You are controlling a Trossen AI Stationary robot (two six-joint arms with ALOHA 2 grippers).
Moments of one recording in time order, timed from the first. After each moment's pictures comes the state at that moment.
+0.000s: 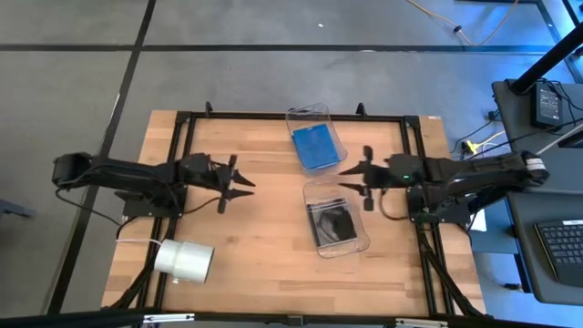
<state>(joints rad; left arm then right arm) 0.18 0.88 0.21 0.44 0.25 0.05 0.05 0.88 0.62 -0.09 0.15 -0.17</state>
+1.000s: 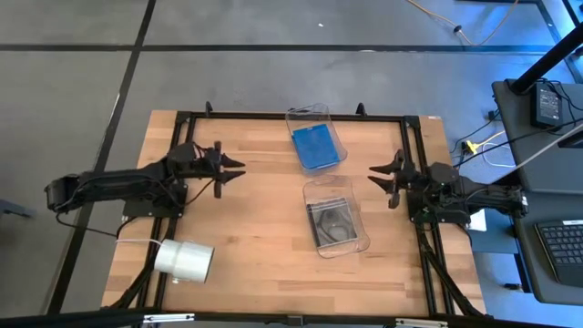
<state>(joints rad) 0.43 0.64 0.13 0.35 0.27 -0.04 -0.09 0.00 0.09 -0.12 0.14 -0.01</state>
